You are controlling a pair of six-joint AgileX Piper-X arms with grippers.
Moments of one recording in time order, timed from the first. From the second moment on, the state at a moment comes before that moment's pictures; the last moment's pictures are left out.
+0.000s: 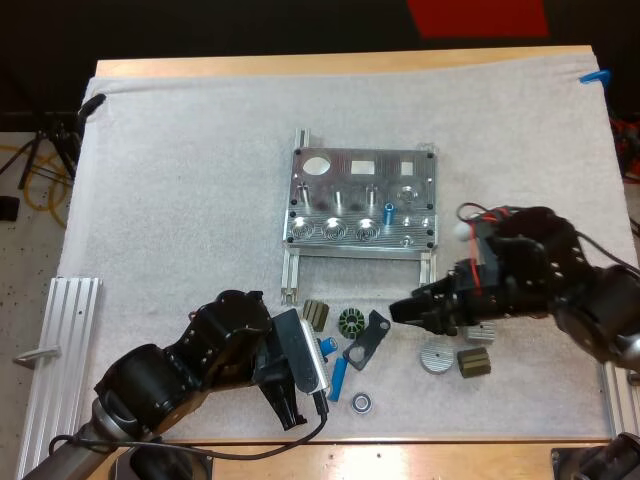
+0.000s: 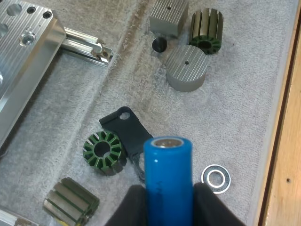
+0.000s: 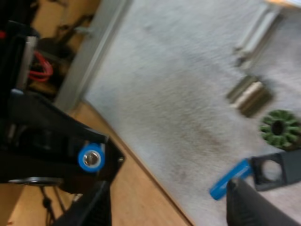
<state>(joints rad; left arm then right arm) -0.80 0.79 -0.80 0.97 0.26 -1.45 0.63 1.06 -0.97 0.81 -0.64 -1.51</state>
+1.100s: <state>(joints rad) -0.80 0.79 -0.80 0.97 0.26 -1.45 0.91 1.28 -0.97 0.53 -0.67 -1.35</state>
